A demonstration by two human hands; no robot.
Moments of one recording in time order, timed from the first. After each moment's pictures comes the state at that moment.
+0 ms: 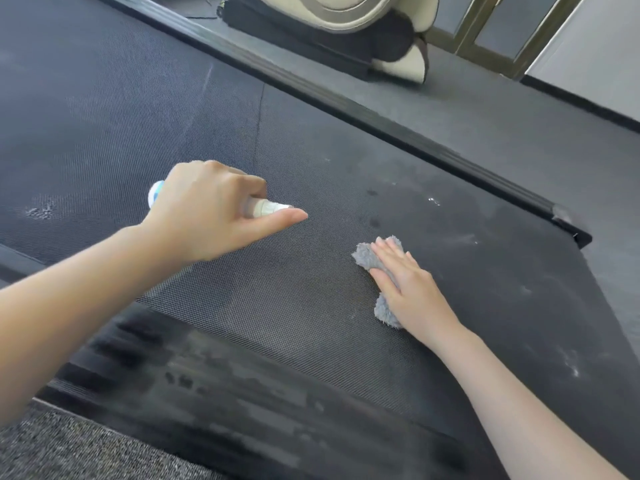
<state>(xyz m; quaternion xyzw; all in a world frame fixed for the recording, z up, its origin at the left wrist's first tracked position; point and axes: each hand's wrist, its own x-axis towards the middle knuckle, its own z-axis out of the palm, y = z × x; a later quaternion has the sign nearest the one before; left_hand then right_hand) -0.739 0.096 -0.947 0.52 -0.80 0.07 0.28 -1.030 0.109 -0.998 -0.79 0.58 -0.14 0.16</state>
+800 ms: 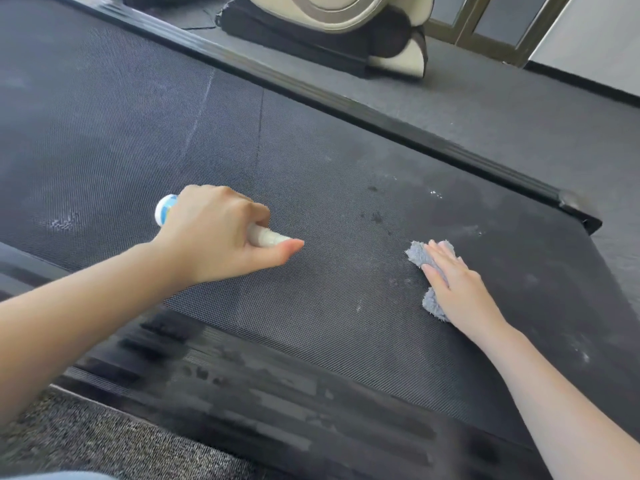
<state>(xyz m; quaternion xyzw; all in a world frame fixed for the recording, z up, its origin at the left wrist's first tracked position) -0.742 0.117 -0.945 0.53 -0.81 0.12 0.22 -1.083 0.115 -0.994 -0.70 0.68 -0.15 0.15</state>
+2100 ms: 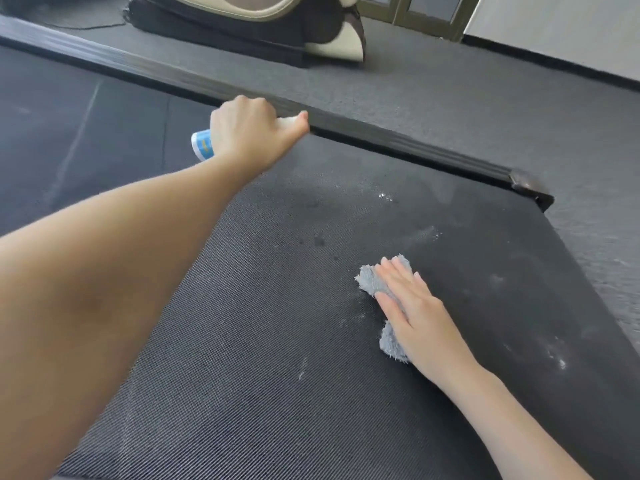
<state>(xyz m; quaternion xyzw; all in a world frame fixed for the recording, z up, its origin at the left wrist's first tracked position) -0.876 -0.117 -0.932 0.63 -0.71 0.07 0.29 -1.088 0.109 -1.003 -0.71 0.66 -0.17 0.16</state>
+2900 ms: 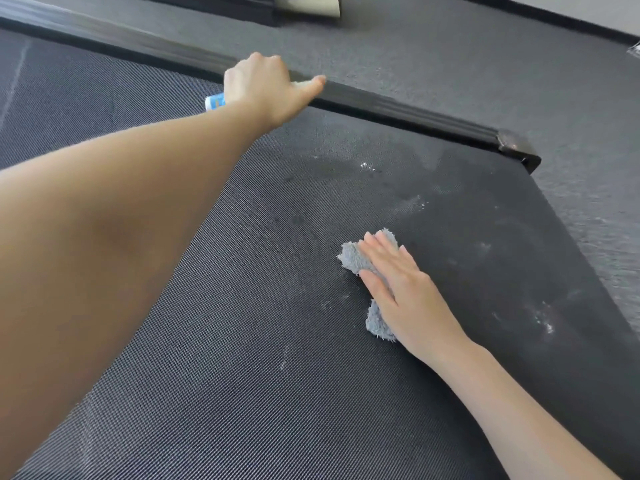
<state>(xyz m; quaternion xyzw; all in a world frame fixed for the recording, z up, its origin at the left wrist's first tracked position) -0.933 -0.144 -0.931 0.61 -0.75 -0.02 0.25 -1.088 0.109 -1.005 -0.71 0.66 -0.18 0.16</state>
